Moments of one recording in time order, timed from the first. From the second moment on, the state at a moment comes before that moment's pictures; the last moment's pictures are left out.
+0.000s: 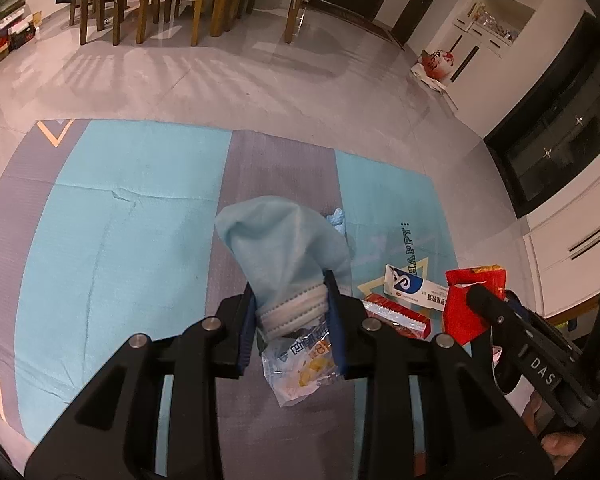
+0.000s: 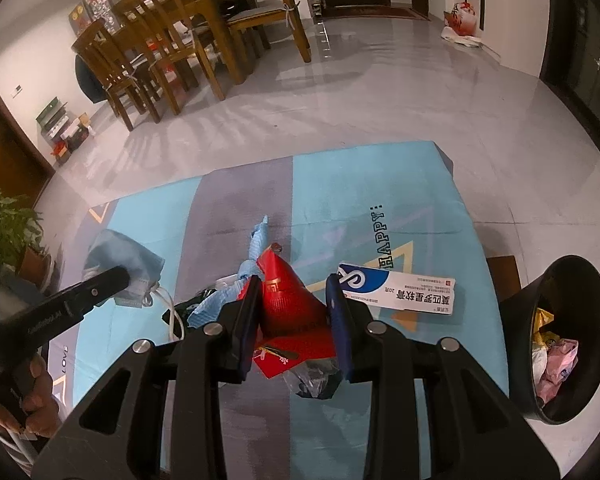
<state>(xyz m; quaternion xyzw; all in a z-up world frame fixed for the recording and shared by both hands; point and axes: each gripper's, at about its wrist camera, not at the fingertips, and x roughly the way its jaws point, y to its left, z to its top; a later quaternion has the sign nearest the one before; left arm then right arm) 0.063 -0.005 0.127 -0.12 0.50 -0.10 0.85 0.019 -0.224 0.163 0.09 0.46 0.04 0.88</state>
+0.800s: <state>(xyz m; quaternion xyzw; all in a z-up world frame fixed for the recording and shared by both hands) 0.064 -0.021 0.125 -0.11 0.51 -0.12 0.84 0.018 -0.240 0.167 0.09 0.46 0.02 0.88</state>
